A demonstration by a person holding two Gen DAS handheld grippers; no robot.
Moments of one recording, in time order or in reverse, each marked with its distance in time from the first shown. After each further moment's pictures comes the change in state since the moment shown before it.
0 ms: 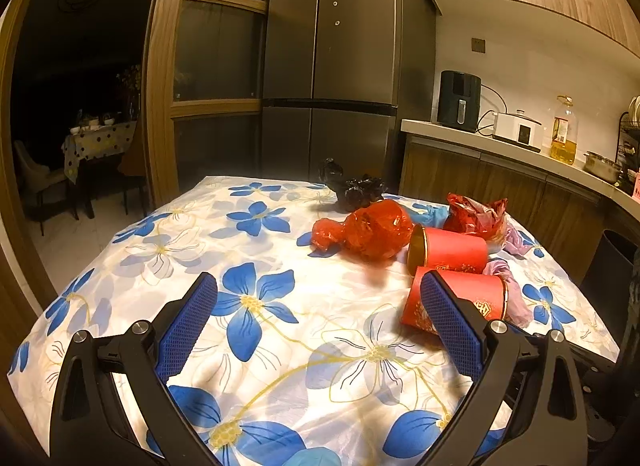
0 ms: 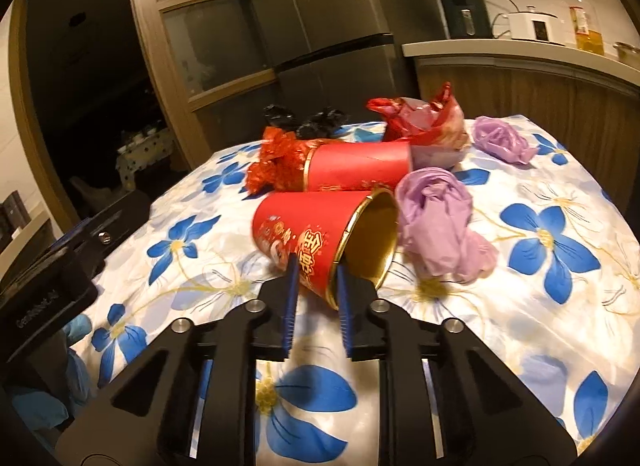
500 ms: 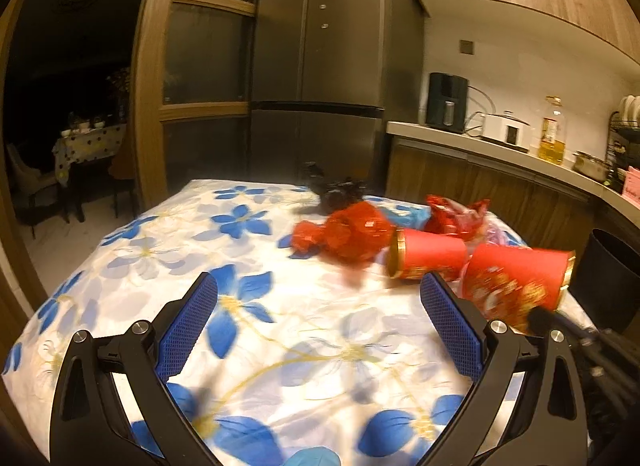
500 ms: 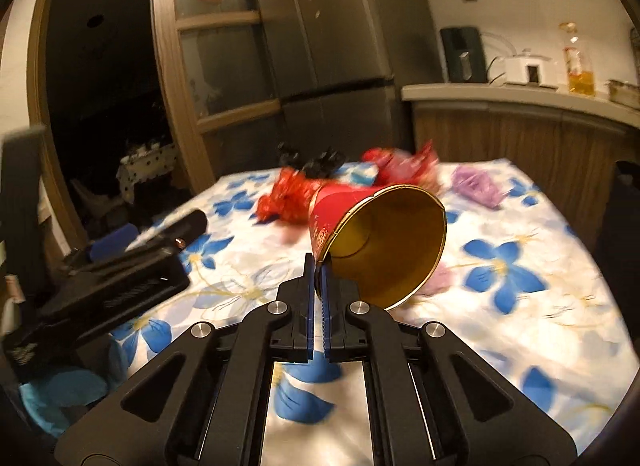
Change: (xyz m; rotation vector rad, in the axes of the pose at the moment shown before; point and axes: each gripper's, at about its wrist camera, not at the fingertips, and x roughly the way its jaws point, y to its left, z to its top) left arm -0.004 -0.018 0.000 0.014 -0.013 -0.056; right arm -0.078 -0.002 0.000 -0.048 -0.154 -0.072
